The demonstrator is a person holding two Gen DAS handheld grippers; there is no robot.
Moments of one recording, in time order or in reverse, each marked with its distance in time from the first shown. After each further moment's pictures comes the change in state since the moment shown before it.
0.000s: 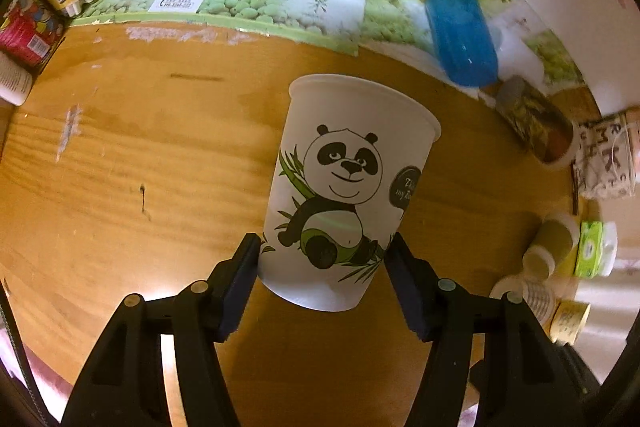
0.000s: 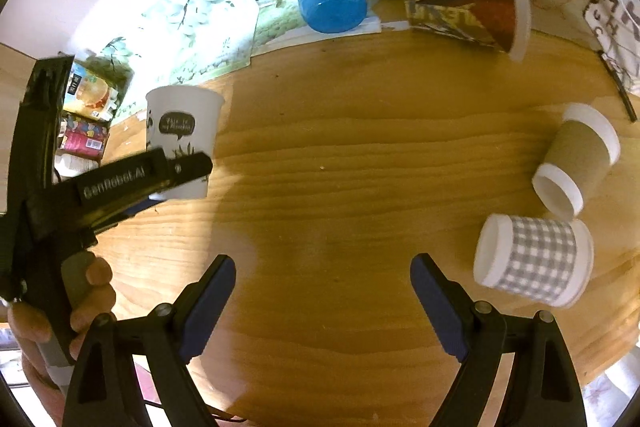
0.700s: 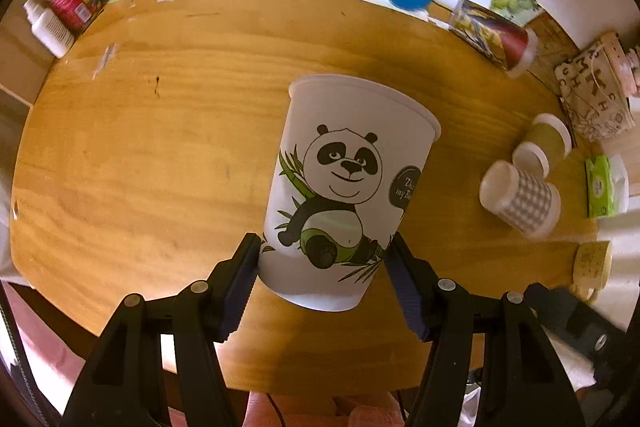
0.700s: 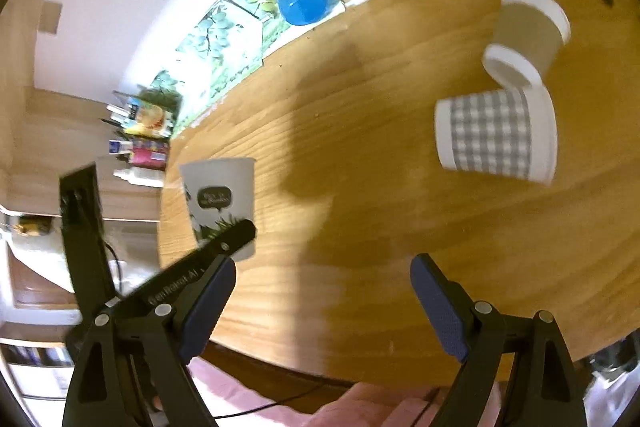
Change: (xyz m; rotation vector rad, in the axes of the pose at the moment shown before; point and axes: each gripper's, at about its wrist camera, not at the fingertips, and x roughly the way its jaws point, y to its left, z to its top) left arm -0.026 -0.045 -0.130 0.052 -0.060 0.071; right arm -0.040 -0.081 -0.075 0.169 -0.021 0.321
